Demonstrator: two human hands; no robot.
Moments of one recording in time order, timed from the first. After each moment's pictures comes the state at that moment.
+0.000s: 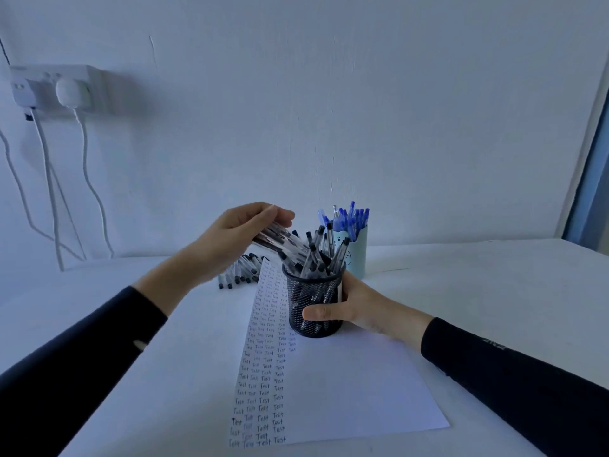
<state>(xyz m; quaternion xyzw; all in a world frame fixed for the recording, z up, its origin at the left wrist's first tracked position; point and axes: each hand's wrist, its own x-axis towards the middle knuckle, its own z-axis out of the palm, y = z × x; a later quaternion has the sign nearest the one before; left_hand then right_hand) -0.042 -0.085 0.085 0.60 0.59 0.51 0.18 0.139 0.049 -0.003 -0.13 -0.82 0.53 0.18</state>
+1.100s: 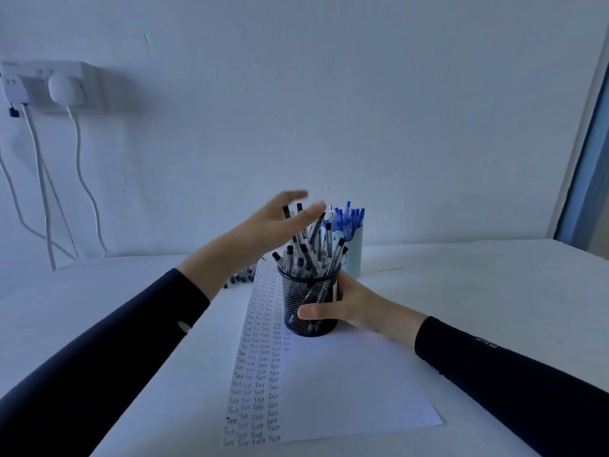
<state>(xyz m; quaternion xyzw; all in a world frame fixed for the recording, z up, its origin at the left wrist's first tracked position) -0.007 -0.050 0.093 0.61 0.64 0.44 0.15 0.139 0.047 -0.002 -0.11 -0.82 0.52 0.18</state>
